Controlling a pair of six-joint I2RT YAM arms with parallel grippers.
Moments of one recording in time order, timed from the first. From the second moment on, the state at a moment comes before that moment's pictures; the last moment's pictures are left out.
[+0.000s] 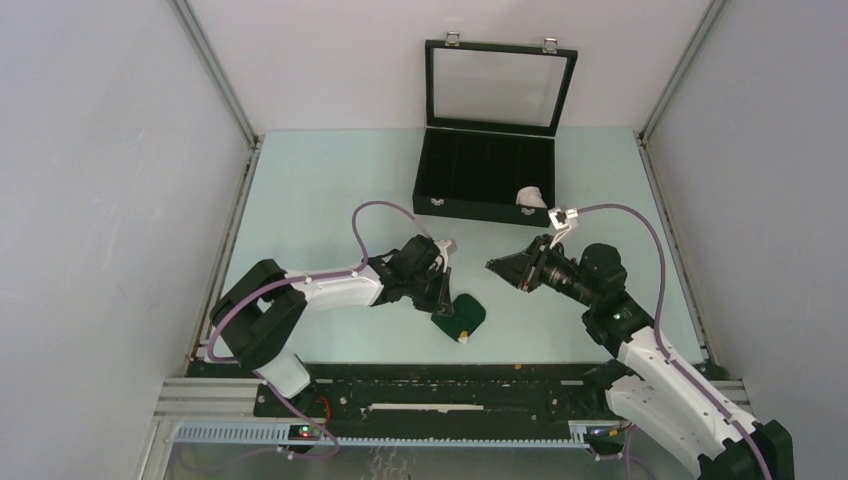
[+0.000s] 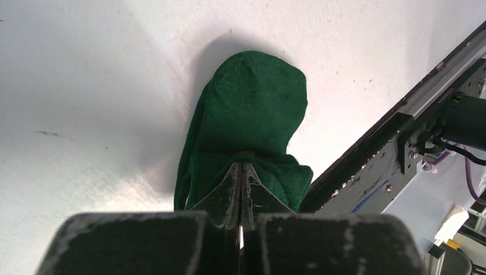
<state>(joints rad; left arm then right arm) -0.84 1.61 0.83 -0.14 0.29 -0.60 0.46 0.75 0.47 0.16 -0.47 0.69</state>
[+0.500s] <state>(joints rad) -0.84 1.61 0.83 -0.14 0.29 -0.60 0.87 0.73 0.47 -0.02 -0.18 0.42</state>
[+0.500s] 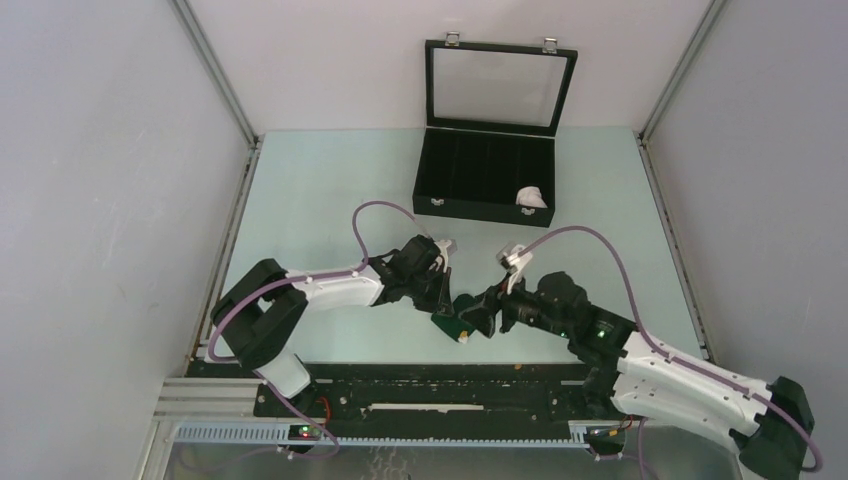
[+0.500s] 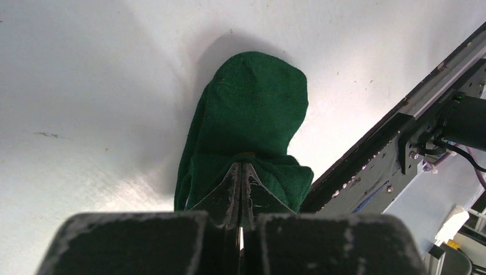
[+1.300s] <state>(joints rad) -0.84 1.65 0.83 -0.09 0.29 -0.60 1.25 1.19 0.54 -0.01 0.25 0.02</state>
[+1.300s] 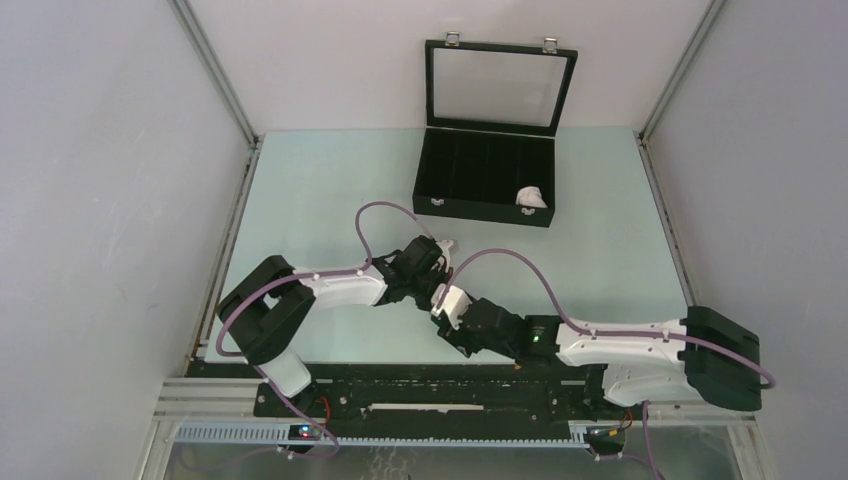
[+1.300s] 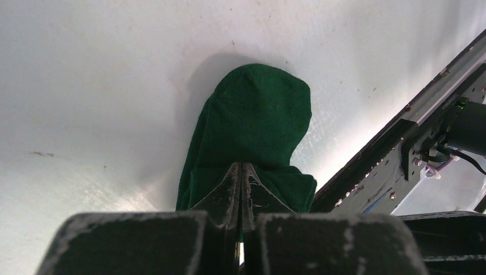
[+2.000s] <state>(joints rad) -0.84 1.66 0.83 -0.09 0.28 -0.60 1.27 1.47 0.63 -0.01 0.37 0.01</state>
